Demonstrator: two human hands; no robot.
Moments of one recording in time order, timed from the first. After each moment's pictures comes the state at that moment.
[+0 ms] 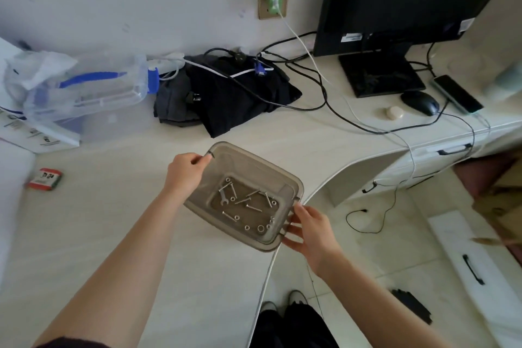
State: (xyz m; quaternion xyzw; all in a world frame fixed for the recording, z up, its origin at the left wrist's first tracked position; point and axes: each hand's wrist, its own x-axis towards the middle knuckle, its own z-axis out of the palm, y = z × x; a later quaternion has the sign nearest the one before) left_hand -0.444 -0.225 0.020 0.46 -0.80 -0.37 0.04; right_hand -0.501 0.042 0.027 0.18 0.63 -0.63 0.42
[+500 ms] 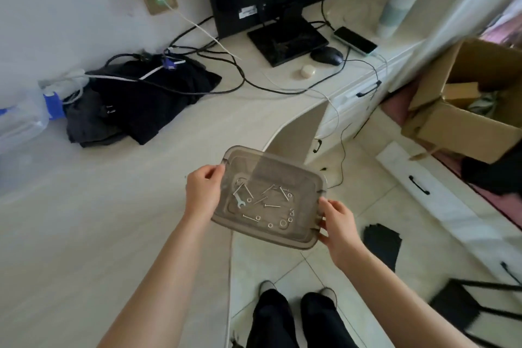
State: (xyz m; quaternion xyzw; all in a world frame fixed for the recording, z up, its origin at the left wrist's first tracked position) left_hand -0.467 -0.054 0.029 0.37 -0.77 -0.52 0.04; right_hand -0.475 0.192 0.017 0.31 0.65 -0.65 0.24
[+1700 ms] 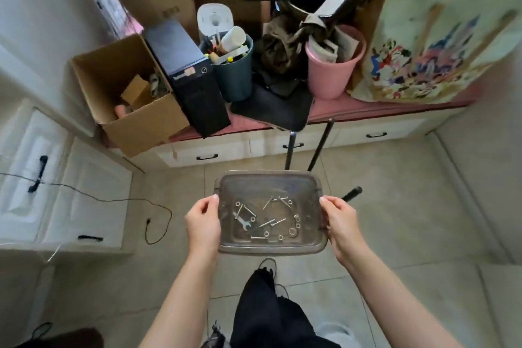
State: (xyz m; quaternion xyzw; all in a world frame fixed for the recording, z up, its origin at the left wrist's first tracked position) left_hand -0.453 0.575 0.005 0.07 -0.79 -0.56 -0.25; right_hand -0.278 0.740 -0.009 0.59 0.42 -0.66 -0.19
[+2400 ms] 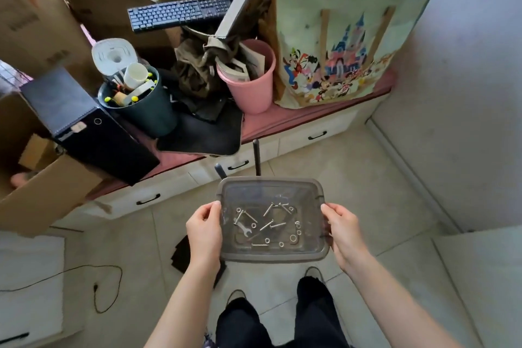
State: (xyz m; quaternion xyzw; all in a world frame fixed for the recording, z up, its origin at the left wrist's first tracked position) left_hand -0.366 0.799 0.003 -0.03 -0.79 -0.53 -0.32; right_hand -0.157 0.913 -0.012 0.64 0.34 -0.64 -0.27
